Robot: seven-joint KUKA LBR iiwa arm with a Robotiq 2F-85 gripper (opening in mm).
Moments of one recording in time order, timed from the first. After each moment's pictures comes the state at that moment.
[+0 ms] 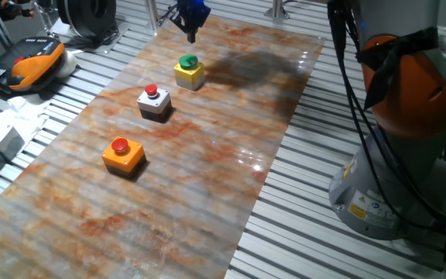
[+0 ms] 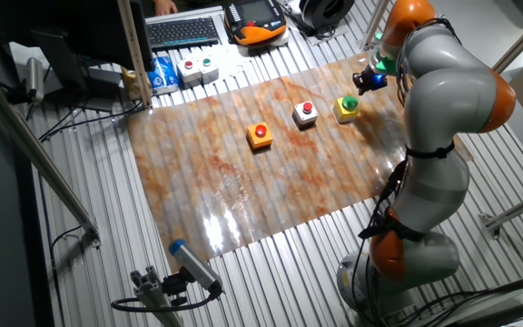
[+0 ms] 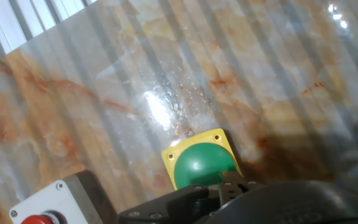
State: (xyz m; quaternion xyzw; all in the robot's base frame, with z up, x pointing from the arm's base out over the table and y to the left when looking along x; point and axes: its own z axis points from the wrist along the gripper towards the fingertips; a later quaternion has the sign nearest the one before) arm 0.616 -0.216 0.161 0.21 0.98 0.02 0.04
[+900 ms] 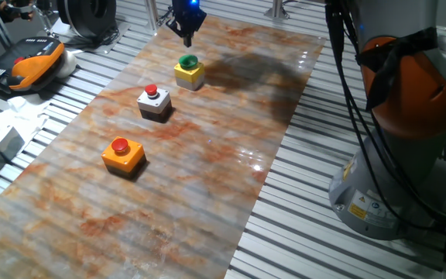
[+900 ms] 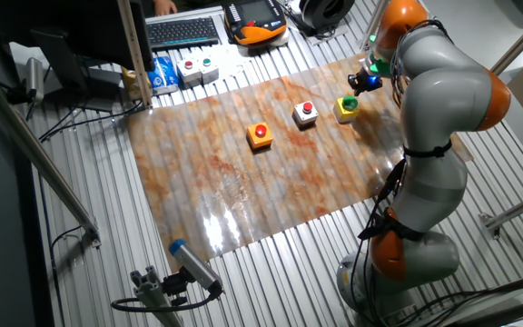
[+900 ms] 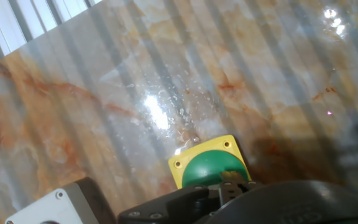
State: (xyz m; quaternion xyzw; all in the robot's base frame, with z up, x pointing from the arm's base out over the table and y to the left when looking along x) arm 0.624 -0.210 0.144 0.21 0.98 0.02 0.05
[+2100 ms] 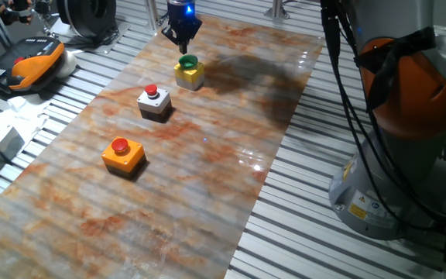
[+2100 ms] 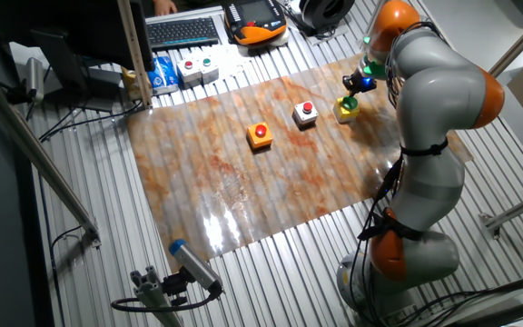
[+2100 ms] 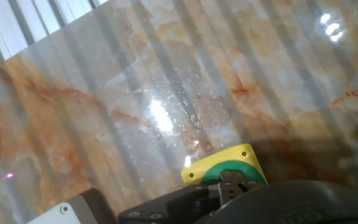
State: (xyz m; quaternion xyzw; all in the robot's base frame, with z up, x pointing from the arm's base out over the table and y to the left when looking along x) arm 0.636 -0.201 0.129 0.21 0.98 0.02 0.05
